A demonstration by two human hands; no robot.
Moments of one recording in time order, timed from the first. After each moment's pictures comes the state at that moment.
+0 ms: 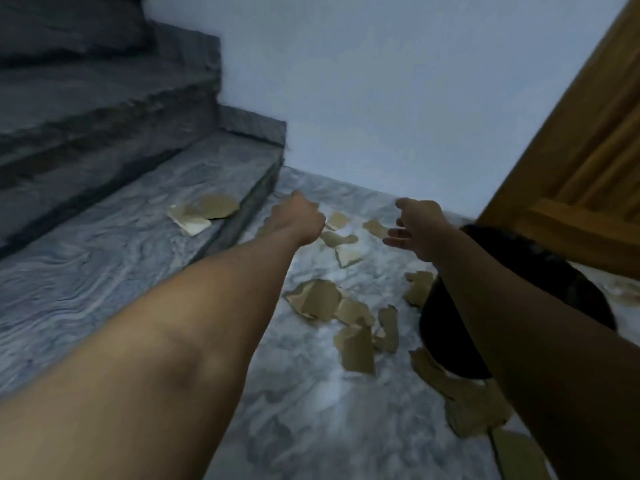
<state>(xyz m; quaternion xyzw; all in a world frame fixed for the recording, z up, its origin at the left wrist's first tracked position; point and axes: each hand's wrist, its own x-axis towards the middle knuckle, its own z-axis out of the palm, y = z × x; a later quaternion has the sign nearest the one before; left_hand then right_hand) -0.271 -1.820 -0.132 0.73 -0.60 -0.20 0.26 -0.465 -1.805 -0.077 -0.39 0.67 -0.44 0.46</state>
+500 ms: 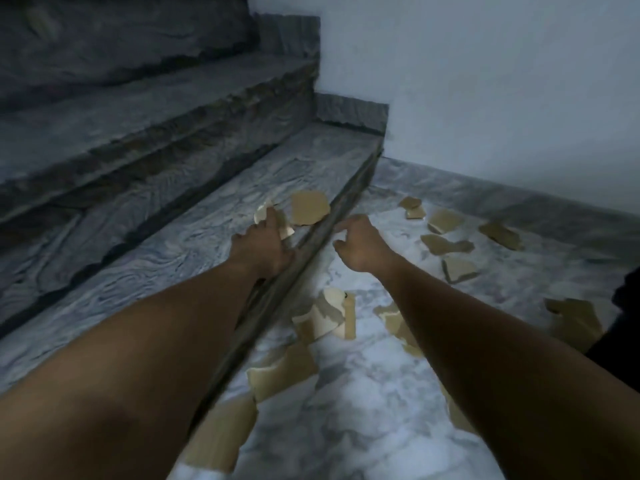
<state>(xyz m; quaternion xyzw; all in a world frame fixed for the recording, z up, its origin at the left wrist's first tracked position) -0.068 -1.821 -0.226 0.81 -0.56 -0.12 0.11 -0.263 -1.885 -0.210 -0.84 0.47 -0.12 0.26</state>
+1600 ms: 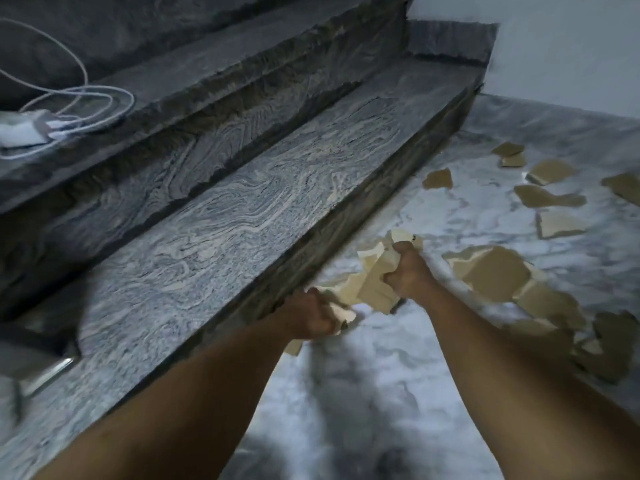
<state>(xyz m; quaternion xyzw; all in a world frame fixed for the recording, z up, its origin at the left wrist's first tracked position) -0.128 -1.632 -0.336 0.85 -0.43 -0.30 0.03 -0.280 -1.793 -0.339 -0.72 0.51 -0.09 0.46</state>
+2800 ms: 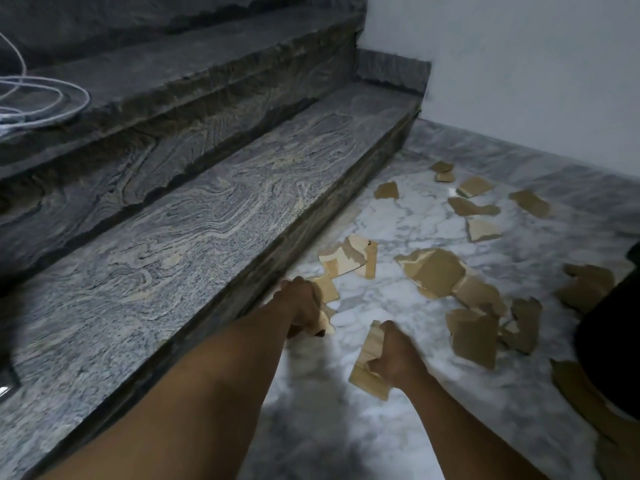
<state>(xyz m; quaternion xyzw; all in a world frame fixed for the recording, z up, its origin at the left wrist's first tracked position) -0.139 -1.679 -0.343 0.81 -0.50 -0.31 -0.01 -0.365 -1.687 -0.377 -0.74 0.58 0.03 0.35</state>
